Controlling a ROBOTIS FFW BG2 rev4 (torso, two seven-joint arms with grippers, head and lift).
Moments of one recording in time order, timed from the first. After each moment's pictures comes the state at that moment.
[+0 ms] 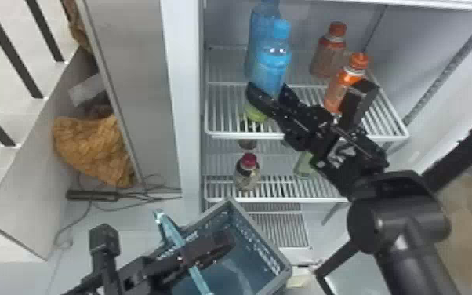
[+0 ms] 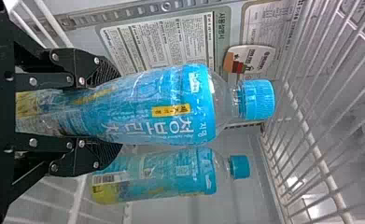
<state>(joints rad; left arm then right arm) 0.40 0.10 0.09 -1.74 1.33 1.20 -0.68 0.01 -0.20 0.11 -1.74 -0.31 0.16 0.47</state>
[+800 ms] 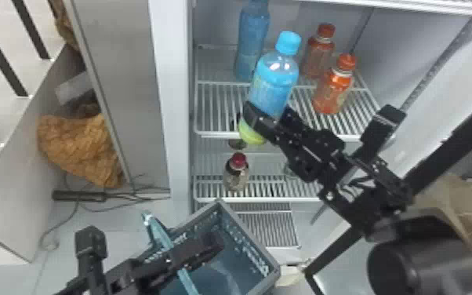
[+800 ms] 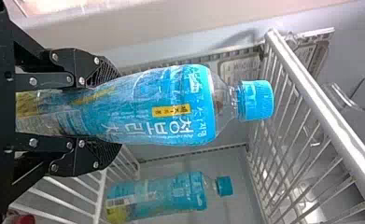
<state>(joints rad) 0.40 0.10 0.09 -1.74 1.33 1.20 -0.68 0.27 -0.22 0.03 -2.05 -0.37 0.25 0.53</state>
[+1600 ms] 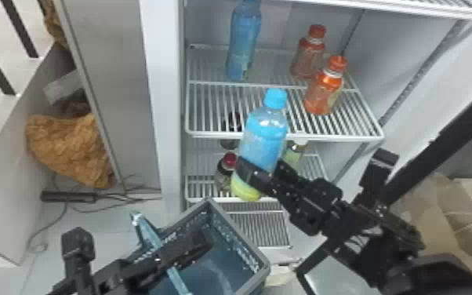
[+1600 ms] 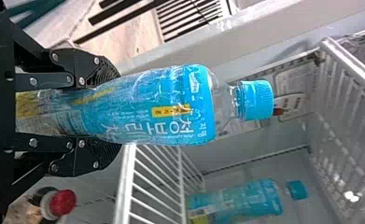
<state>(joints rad) 0.40 0.09 0.10 -1.74 1.33 1.19 -0.68 0.48 -0.19 -0.05 -2.20 -0.38 0.45 0.62</state>
